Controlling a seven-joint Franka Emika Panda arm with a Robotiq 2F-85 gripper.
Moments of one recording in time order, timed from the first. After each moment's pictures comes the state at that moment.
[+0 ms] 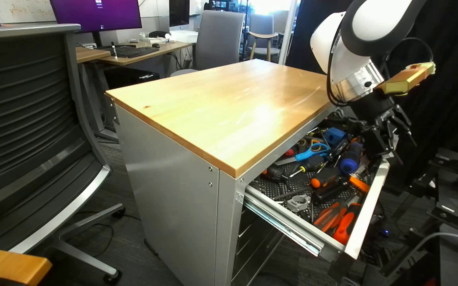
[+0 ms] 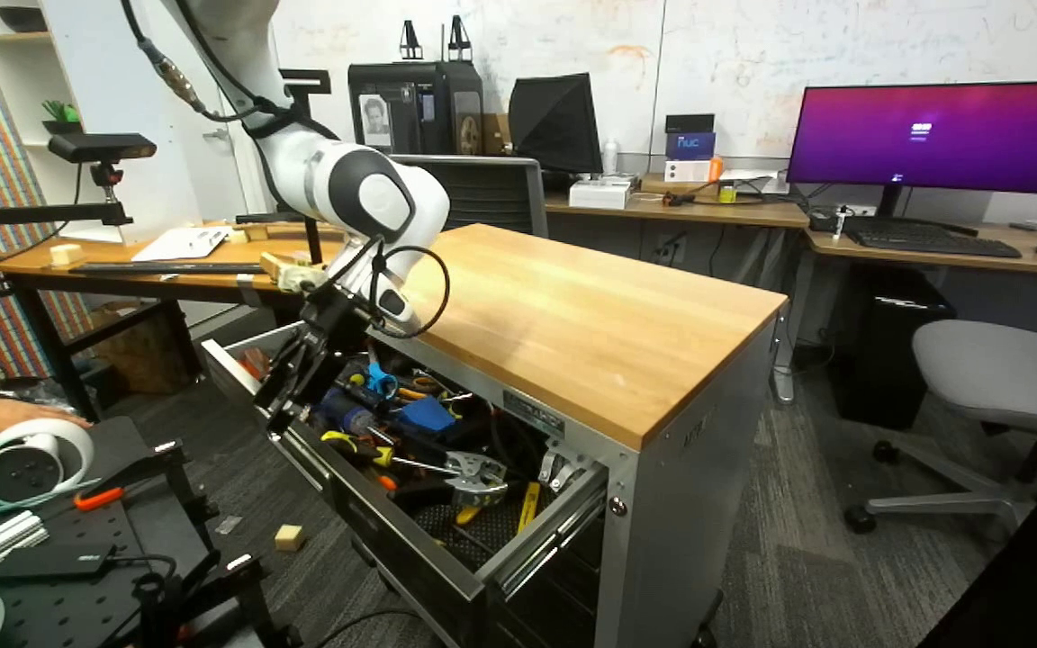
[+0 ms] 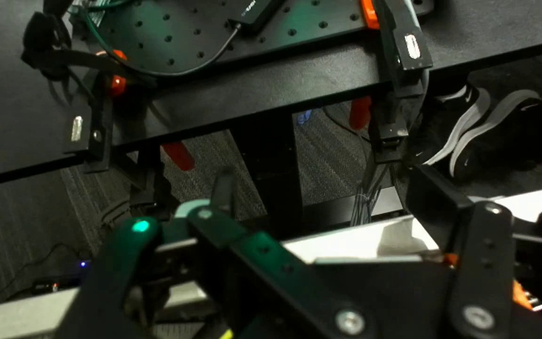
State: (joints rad) arm 0.09 0.41 0.03 -2.26 0.04 1.83 0.27
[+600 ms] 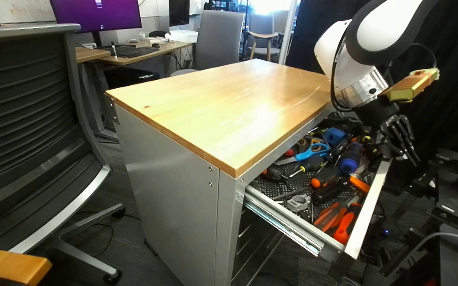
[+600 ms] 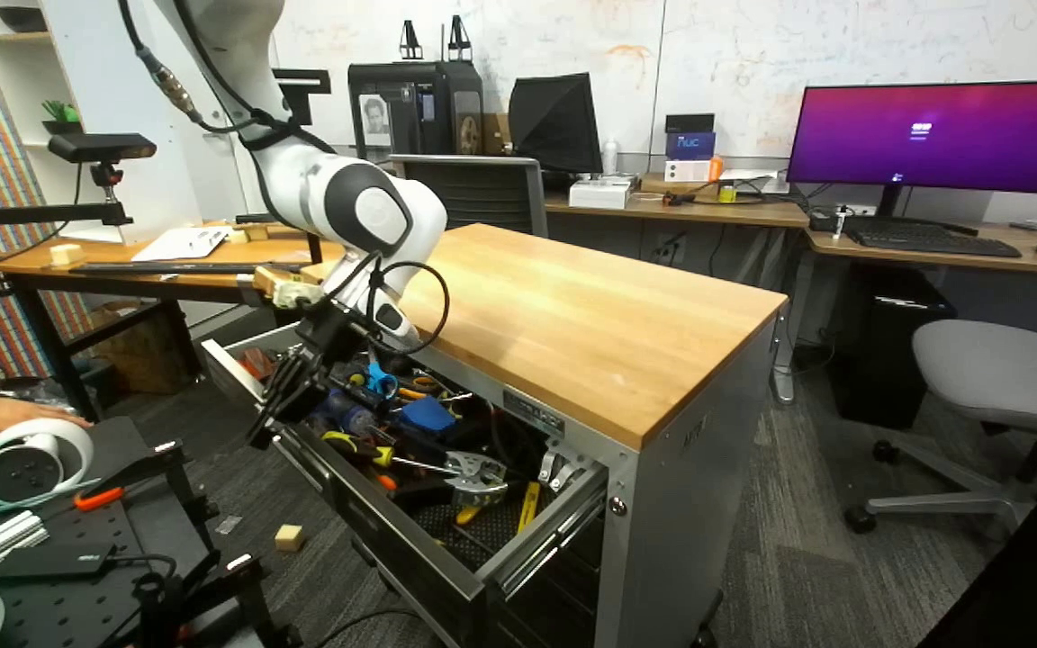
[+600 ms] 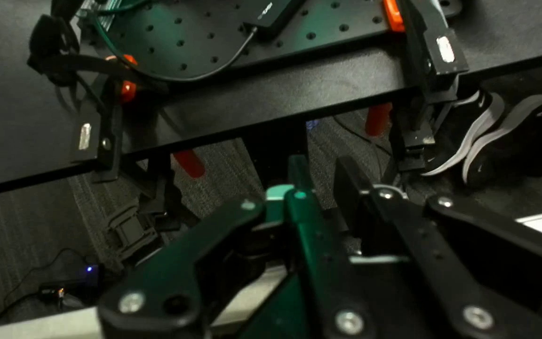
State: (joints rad) arm 0.08 0.42 0.03 -2.29 0.01 1.86 0.27
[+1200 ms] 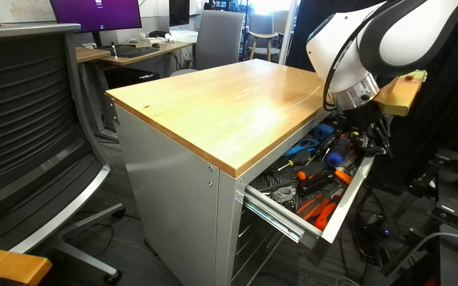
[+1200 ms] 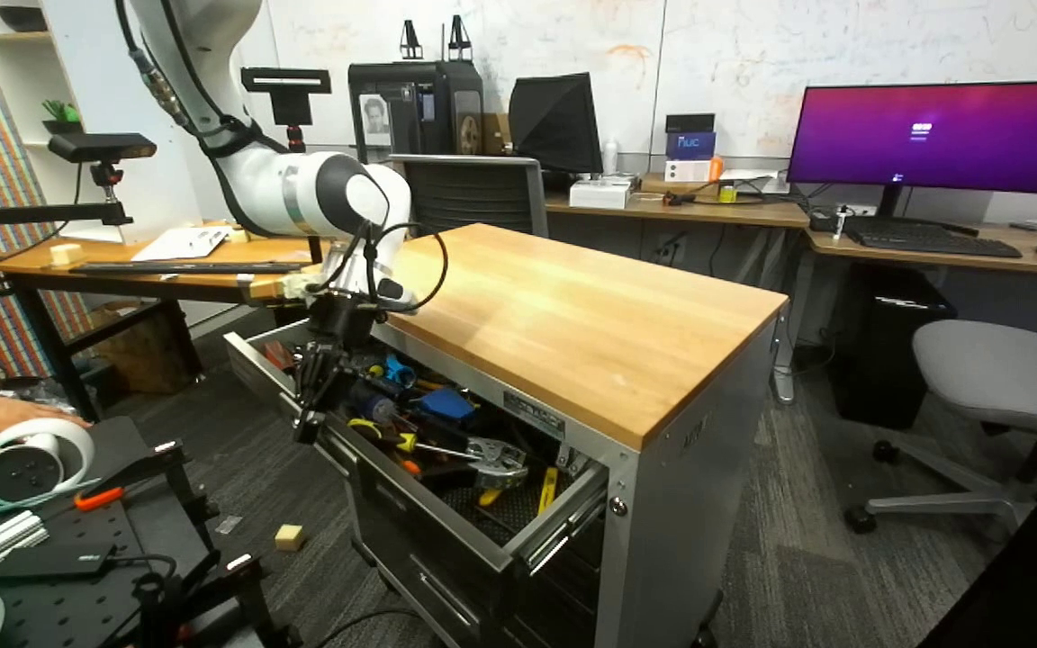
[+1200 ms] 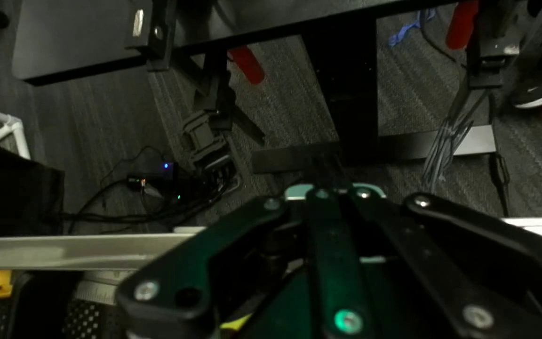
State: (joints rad) arm 0.18 0.42 0.02 -2.29 -0.23 1.99 0.43
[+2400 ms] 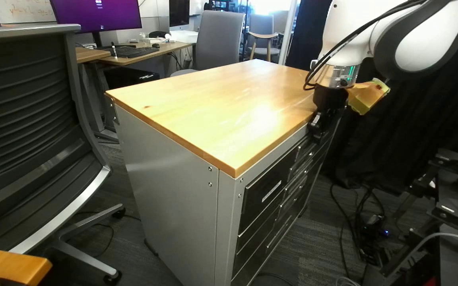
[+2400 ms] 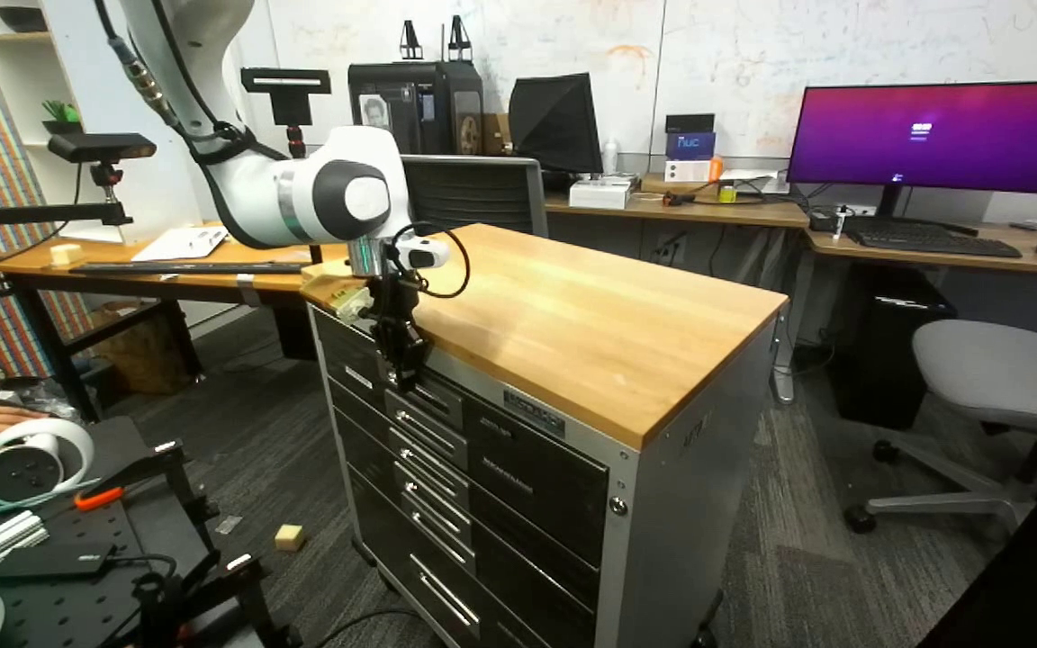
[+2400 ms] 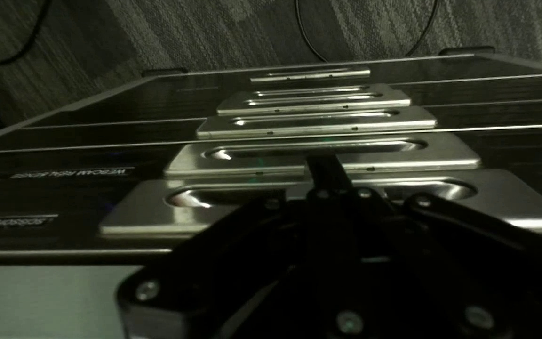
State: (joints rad) arm 0.19 0.38 -0.05 -2.36 -0.31 2.71 0.46
